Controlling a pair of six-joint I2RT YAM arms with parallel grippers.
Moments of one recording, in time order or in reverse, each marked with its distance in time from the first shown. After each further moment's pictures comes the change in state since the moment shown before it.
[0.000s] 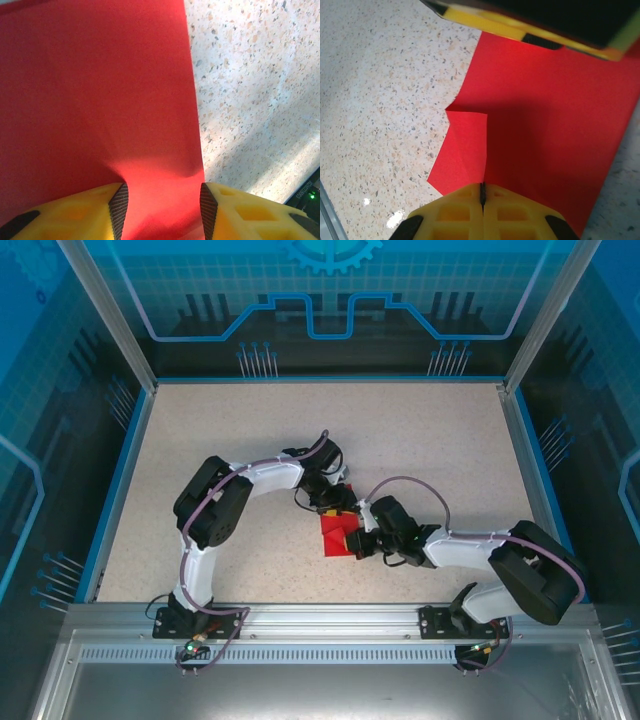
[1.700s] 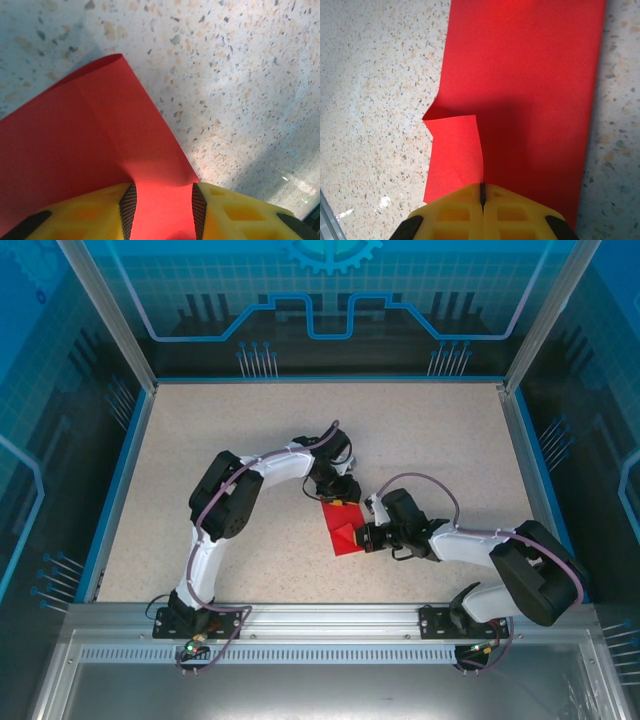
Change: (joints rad) left arm 0.000 0.122 0.214 -0.123 -0.060 0.071; right arm -0.125 -0.002 0.008 -0.067 -0.087 -0.014
